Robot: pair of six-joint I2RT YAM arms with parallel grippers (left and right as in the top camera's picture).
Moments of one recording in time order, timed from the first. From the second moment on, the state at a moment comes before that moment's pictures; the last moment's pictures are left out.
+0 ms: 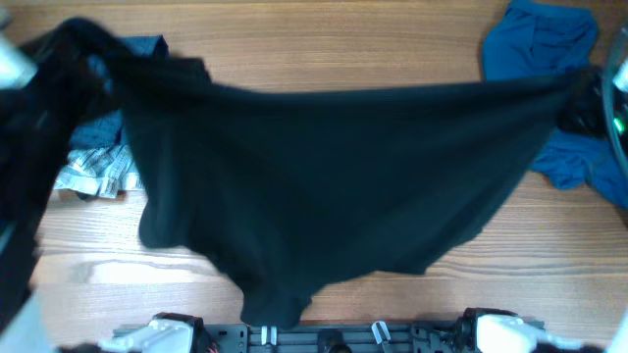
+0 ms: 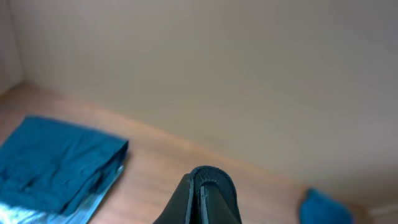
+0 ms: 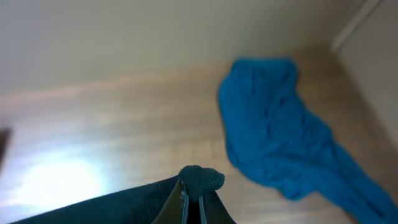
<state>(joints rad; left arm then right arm) -0.17 1.40 2.40 -1.33 -0.20 -0.45 -0.08 1.39 2.14 -1.44 0.02 0.08</state>
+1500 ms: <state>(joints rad) -0.16 2.35 2.39 -1.27 -0.11 -0.45 -0.12 2.32 2.13 -1.18 -0.20 0.05</state>
